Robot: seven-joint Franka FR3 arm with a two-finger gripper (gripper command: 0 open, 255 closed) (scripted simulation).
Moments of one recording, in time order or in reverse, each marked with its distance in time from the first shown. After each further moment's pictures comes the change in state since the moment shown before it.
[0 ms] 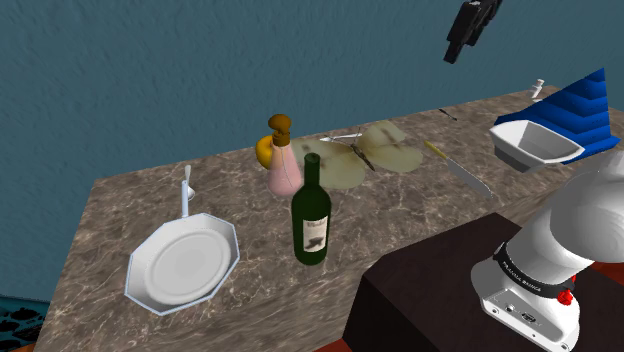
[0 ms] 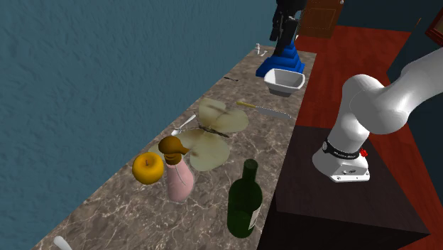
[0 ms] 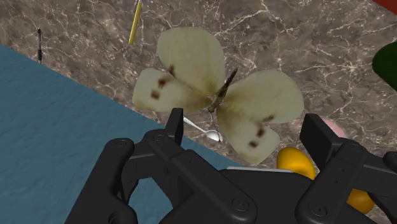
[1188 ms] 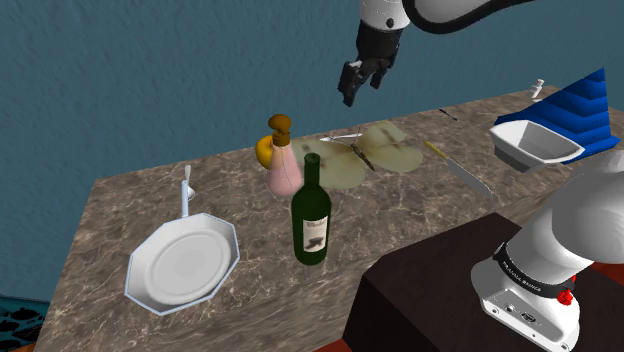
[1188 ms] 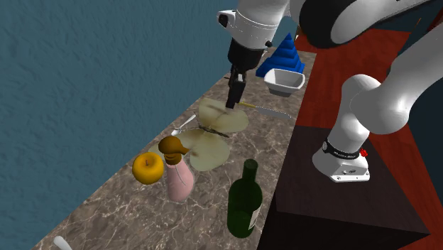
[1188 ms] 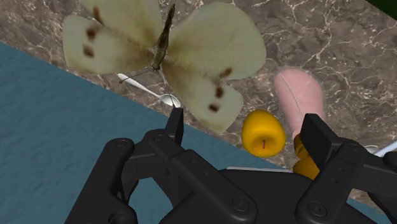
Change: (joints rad) arm 0.027 0.321 0.276 -0.015 0.050 0.407 0.357
